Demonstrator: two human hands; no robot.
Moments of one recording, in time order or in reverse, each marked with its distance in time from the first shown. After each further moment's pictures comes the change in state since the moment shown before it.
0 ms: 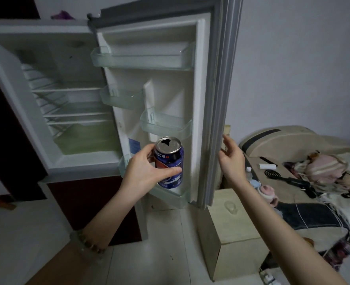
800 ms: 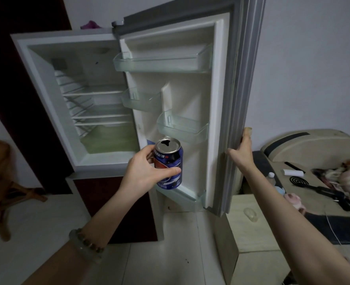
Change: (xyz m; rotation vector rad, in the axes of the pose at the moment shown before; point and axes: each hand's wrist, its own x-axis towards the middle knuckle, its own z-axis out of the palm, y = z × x) left_hand 0.002 -0.008 -0.030 0.046 0.071 -0.023; right_hand 0.069 0.031 0.025 -0.074 -0.091 0.086
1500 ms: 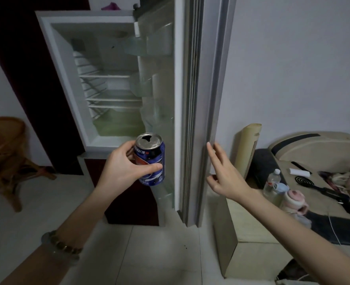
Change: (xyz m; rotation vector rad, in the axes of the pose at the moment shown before) left_hand -0.063 -0.024 -0.057 -0.037 0.095 -0.002; right_hand -0.125 -0.001 0.026 -0.629 -0.400 -0.748
